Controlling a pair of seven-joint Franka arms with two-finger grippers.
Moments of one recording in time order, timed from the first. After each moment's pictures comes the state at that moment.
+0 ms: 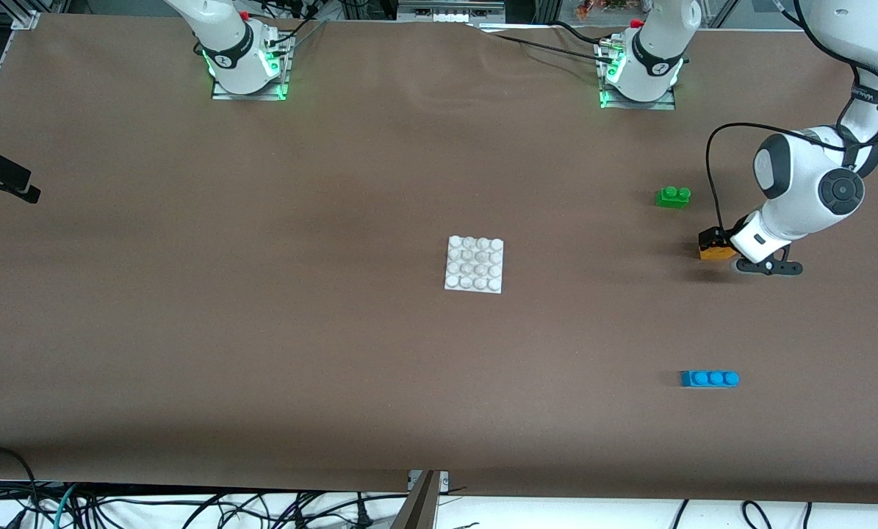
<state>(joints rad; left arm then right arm) 0.21 0.31 0.01 -2.29 0.09 2.50 0.20 0.02 0.09 -0.15 -1.49 0.01 1.60 -0.10</state>
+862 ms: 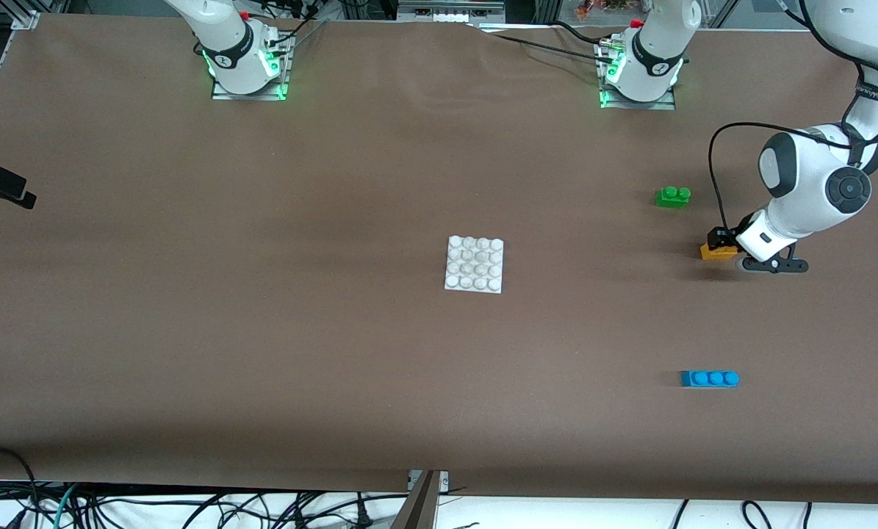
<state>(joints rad) 0.23 0.30 0.00 -2.29 0.09 2.50 0.20 0.01 0.12 -0.17 -1.49 0.01 1.60 -0.11</state>
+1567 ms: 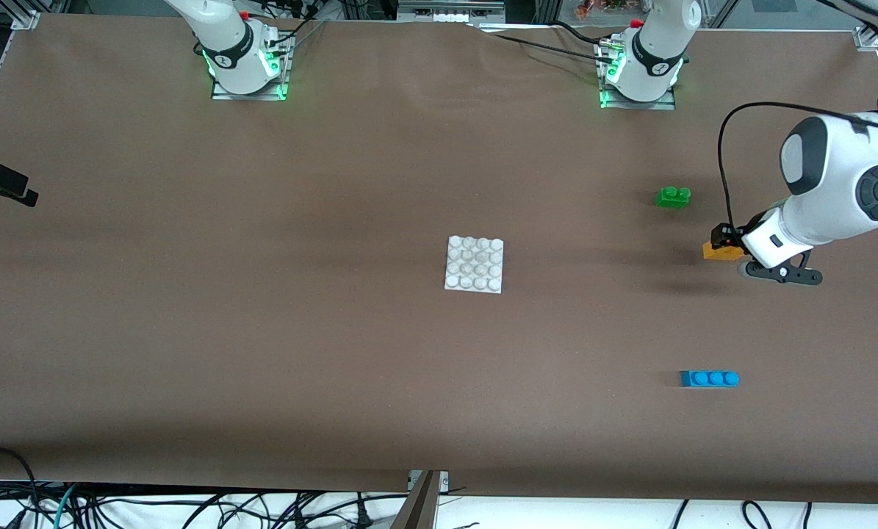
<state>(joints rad) 0.23 0.20 -0.19 -1.96 0.09 1.98 0.17 0.01 0.12 -0.17 -1.49 0.01 1.58 -0.11</state>
